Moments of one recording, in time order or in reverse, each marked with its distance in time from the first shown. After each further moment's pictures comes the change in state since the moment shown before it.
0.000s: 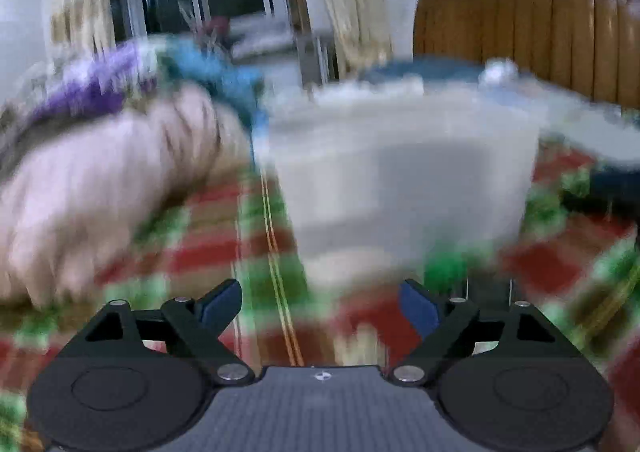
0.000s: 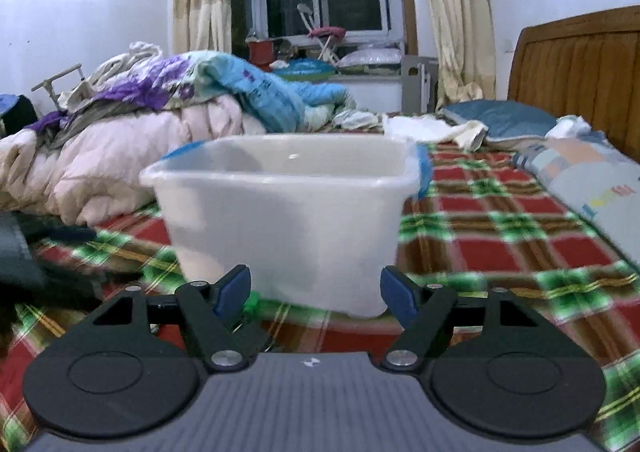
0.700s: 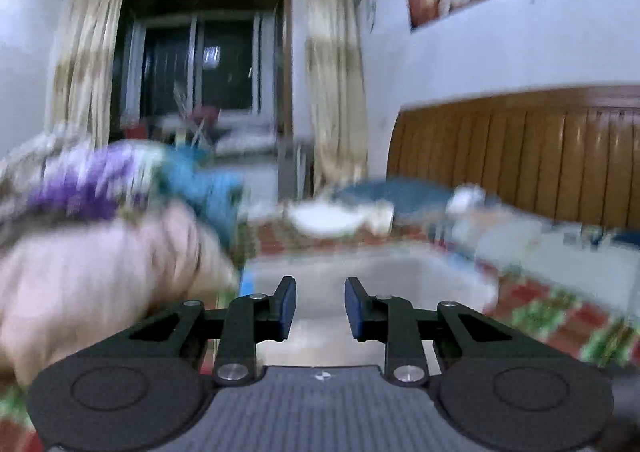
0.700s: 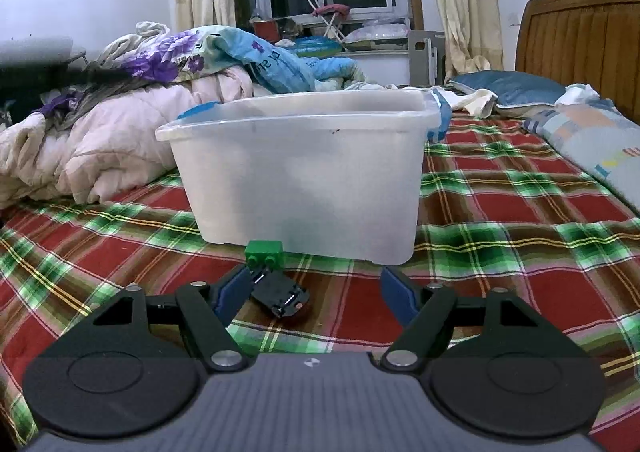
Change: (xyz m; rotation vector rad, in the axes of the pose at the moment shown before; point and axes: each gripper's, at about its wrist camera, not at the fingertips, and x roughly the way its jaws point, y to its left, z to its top) left arm -0.066 0.019 0.090 -0.073 -0.401 -0.110; right arm 0.002 0.008 -0.025 0.033 0.054 0.028
